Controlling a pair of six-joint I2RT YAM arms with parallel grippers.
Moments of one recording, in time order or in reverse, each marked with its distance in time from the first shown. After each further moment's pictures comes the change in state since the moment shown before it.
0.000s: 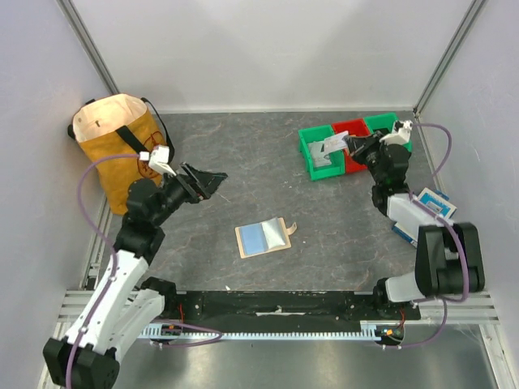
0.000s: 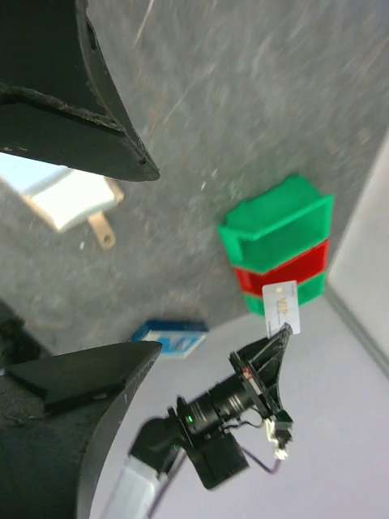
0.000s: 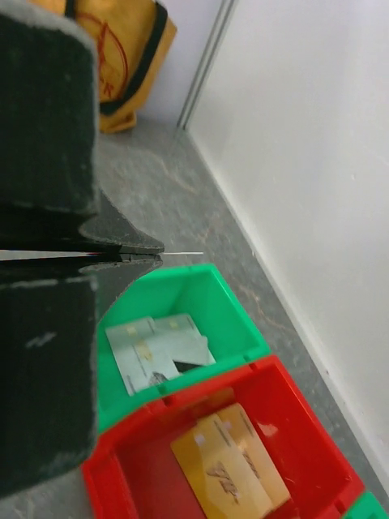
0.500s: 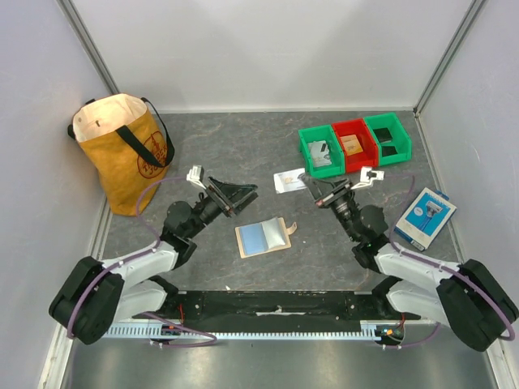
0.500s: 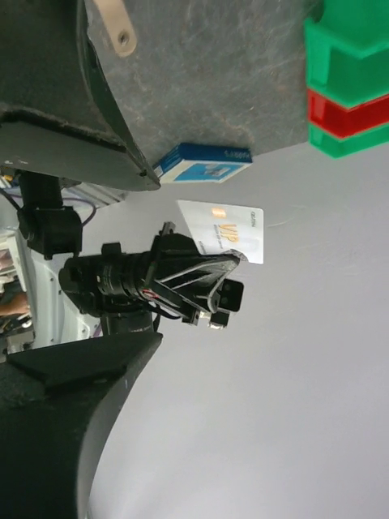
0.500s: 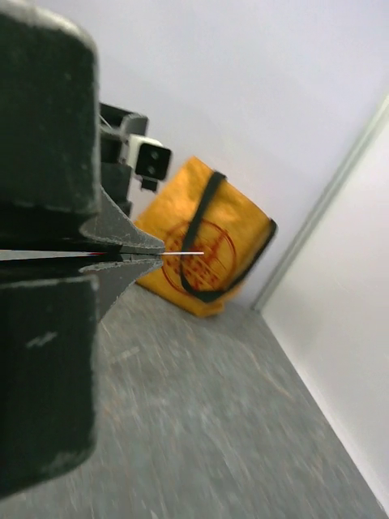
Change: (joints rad) left arm -0.338 0.352 -0.291 0.893 -0.147 -0.562; right arm 0.585 -0.250 -0.398 0.435 0.251 0.235
